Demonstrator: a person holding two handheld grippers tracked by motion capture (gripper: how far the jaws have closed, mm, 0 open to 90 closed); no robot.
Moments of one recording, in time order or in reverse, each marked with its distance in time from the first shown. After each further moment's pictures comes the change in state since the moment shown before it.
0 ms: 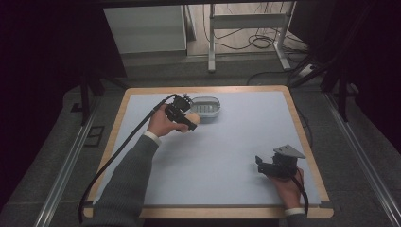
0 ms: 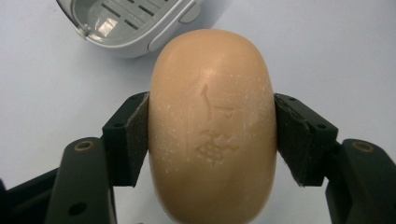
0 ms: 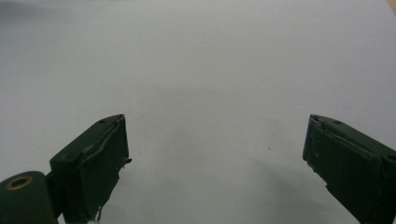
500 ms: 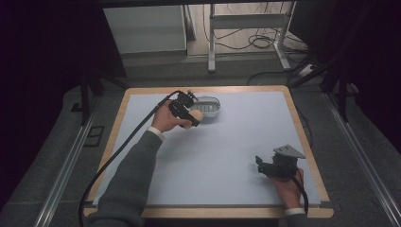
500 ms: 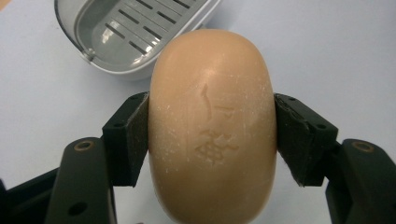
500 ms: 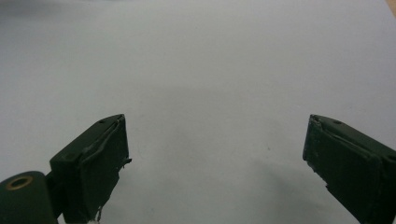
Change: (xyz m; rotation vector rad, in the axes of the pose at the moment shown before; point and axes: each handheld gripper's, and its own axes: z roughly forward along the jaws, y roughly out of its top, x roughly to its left) left arm 0.007 0.017 0.007 0.009 0.002 0.009; right arm 0.000 0.000 0.000 -0.001 -0.003 0.000
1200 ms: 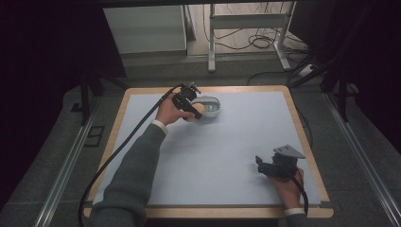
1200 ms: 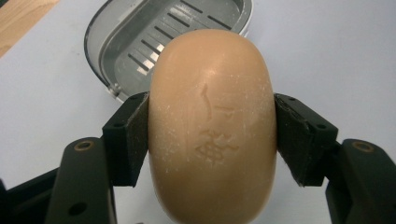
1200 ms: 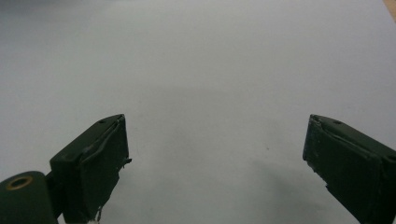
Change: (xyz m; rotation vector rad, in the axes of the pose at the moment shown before) left arm 0.016 0.023 0.008 -0.004 0.007 -0.003; right arm 0.001 0.000 0.000 -0.001 -0.007 -0.001
